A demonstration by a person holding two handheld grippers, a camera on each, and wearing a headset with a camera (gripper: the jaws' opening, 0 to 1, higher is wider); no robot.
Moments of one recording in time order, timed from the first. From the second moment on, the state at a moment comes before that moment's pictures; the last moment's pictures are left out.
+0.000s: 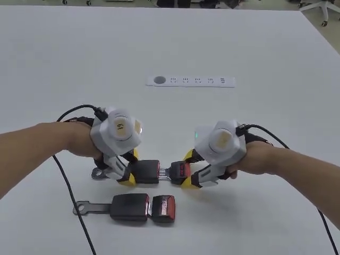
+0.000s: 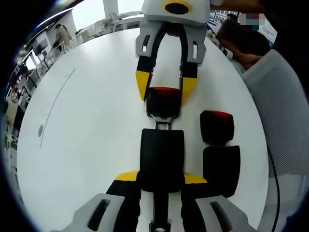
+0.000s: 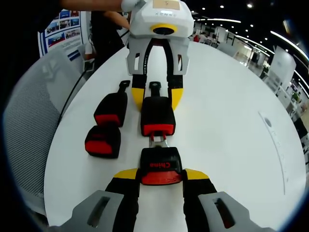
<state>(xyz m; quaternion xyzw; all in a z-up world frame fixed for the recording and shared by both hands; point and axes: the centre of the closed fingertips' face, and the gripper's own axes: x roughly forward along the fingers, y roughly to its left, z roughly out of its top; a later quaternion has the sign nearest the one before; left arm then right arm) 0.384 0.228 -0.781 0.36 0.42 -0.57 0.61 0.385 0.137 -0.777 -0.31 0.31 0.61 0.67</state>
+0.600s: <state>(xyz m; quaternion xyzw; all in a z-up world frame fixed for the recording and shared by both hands) 0.381 0.227 -0.778 0.36 0.41 -0.58 0.61 0.384 0.140 -0.777 -0.30 0.30 0.60 0.68</state>
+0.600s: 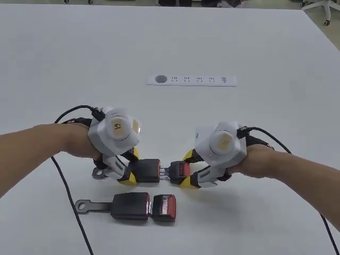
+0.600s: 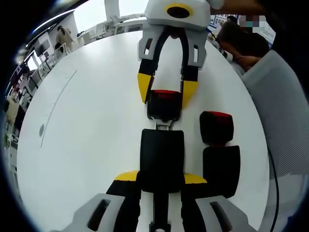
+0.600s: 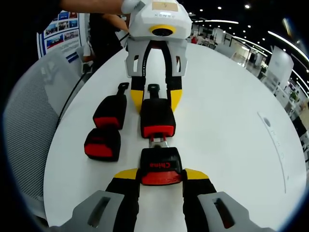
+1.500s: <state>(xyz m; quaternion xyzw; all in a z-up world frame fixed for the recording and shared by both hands) 0.382 0.228 -0.780 0.35 0.40 -0.58 0.62 0.385 0.145 -0.778 -0.30 0.31 0.60 0.68</state>
